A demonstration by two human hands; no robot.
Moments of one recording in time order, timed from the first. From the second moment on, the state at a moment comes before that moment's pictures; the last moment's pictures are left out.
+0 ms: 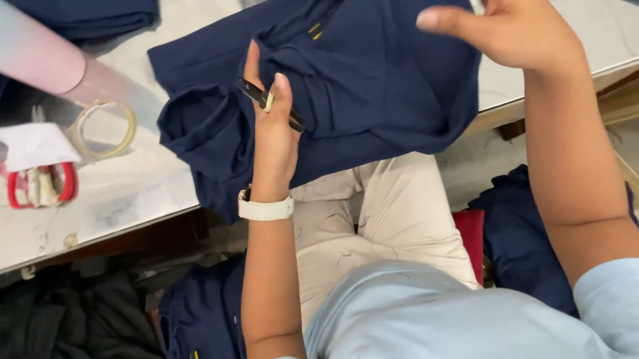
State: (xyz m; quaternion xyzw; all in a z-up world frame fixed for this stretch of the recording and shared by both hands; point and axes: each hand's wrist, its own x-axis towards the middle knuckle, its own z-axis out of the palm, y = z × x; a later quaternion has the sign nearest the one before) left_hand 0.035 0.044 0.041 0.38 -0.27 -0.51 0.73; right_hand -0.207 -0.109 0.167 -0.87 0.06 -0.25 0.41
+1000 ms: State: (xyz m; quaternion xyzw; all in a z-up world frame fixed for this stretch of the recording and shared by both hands) left_hand 0.095 0.037 0.060 0.67 -0.70 0.14 0.23; right_hand -0.176 -0.082 0.019 -0.91 0.39 -0.16 0.02
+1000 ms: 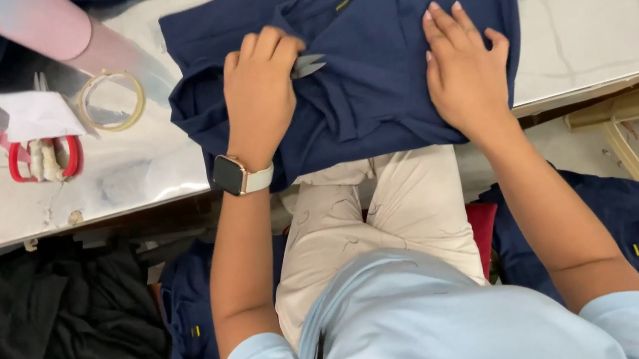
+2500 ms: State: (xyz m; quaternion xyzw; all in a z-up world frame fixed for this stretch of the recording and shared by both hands) left_hand 0.024 0.089 0.034 0.71 -0.54 -0.16 0.42; right_hand -0.172 -0.046 0.025 -0.79 0.11 -0.34 0.50
